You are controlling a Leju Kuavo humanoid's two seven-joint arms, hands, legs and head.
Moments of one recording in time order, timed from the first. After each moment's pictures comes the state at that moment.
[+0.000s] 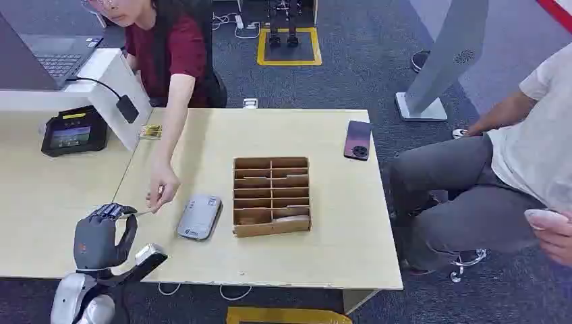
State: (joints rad) left arm -0.02 0.18 -0.08 -1.23 -0.98 0.61 -0.41; right arm -0.02 0.08 -0.49 -0.19 1.25 -0.11 -0.04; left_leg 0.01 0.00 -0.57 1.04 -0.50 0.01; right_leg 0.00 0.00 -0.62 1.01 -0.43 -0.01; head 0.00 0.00
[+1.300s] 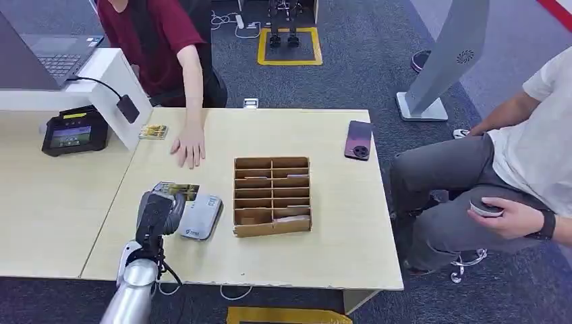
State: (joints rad) left arm -0.23 -0.09 -0.07 -1.09 -0.46 0.20 -0.29; right arm -0.04 0.12 -0.54 -0.19 1.29 -0.12 -0.02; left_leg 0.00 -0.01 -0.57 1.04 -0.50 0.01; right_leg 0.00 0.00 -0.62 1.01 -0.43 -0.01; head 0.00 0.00
